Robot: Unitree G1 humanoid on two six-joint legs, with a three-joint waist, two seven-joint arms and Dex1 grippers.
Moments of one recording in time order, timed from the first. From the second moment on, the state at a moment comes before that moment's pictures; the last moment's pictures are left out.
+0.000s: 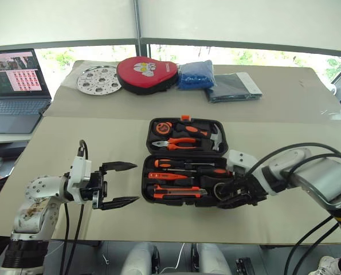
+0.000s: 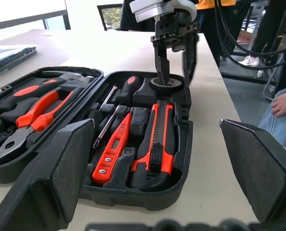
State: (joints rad) left arm -0.07 0.67 0.15 -0.14 -0.59 0.07 -1.40; right arm -0.58 -1.05 0.40 -0.44 0.52 1.18 1.16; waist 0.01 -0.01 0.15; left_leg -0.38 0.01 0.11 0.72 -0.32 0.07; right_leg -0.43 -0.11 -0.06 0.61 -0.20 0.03
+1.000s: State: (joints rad) left arm -0.43 0.50 -0.08 0.20 -0.26 0.37 -0.82; right arm -0.46 -0.67 0.10 0.38 0.12 0.01 1.02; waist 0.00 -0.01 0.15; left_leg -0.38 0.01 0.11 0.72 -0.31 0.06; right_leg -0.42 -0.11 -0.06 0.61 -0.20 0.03
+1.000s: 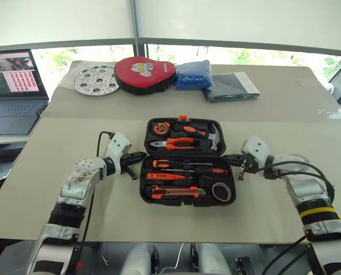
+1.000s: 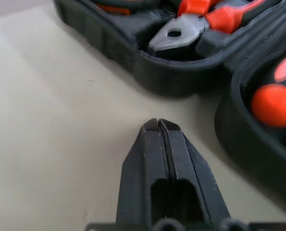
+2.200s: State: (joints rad) left arm -0.68 0.62 0.06 0.01 -0.53 1.24 -0.67; right arm -0.84 -0.77 0.09 0.15 0.43 1.33 0.80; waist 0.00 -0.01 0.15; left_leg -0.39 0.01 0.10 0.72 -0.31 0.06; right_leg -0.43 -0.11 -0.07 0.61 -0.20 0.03
